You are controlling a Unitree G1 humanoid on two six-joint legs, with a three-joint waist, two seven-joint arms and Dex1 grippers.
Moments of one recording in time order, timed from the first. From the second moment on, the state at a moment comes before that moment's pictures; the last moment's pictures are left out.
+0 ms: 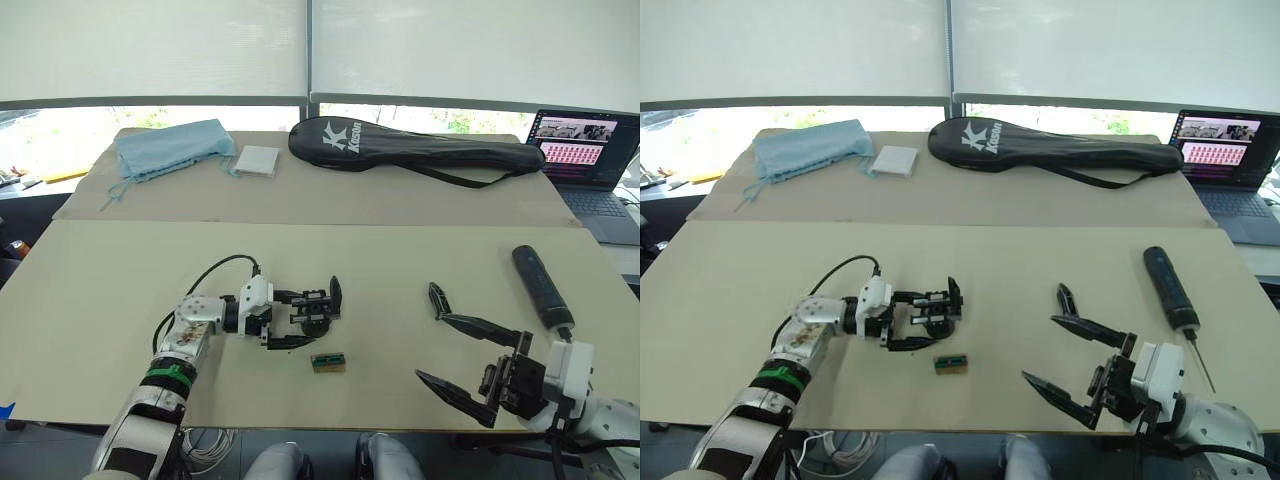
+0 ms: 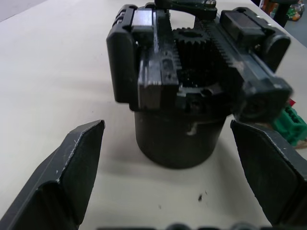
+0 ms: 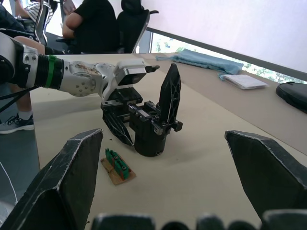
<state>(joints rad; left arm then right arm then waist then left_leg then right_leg) -0.54 0.40 -0.16 0.65 -0.24 -0.27 -1.40 0.41 -0.61 -0.25 -0.58 0.61 -0.08 0.98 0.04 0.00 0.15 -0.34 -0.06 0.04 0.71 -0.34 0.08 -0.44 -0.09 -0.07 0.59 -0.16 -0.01</state>
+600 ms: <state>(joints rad) -0.48 0.35 -0.11 0.61 -0.24 -0.31 -1.36 0.40 -0.63 -0.25 -0.62 0.61 -0.01 0.97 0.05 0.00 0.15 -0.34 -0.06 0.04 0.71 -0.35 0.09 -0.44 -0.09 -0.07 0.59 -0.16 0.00</state>
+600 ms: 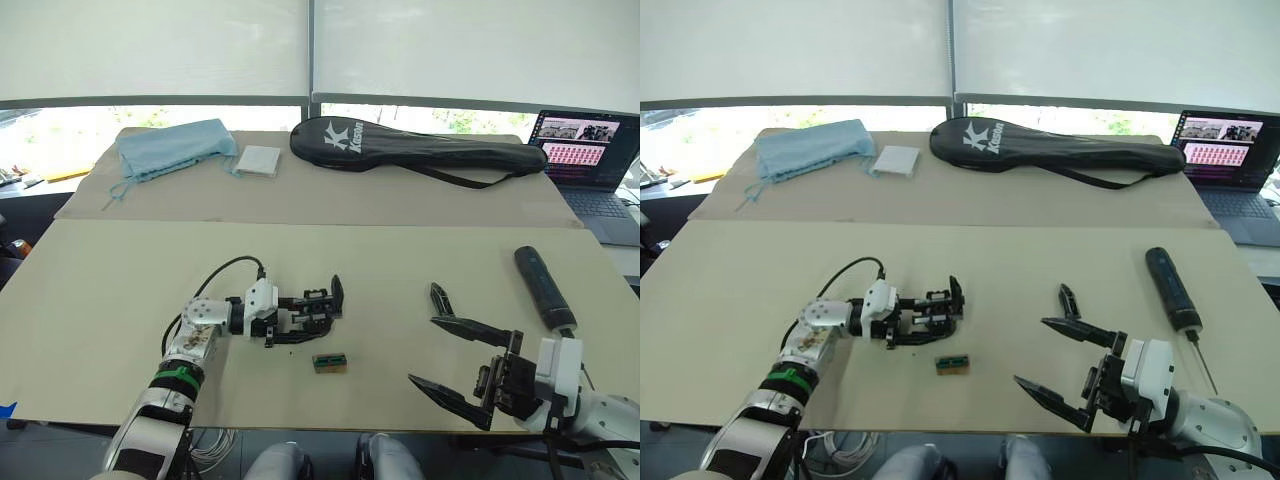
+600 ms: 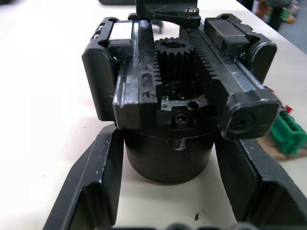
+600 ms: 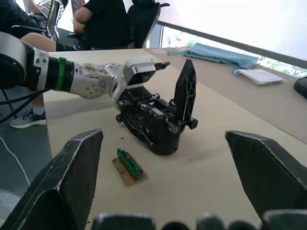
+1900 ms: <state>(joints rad) -0.12 0.34 -0.09 0.02 -0.18 0.06 -0.74 0.38 -0.63 -0.24 -0.60 0.61 -0.01 0.99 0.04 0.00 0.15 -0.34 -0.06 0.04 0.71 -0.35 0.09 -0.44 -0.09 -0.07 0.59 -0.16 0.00</state>
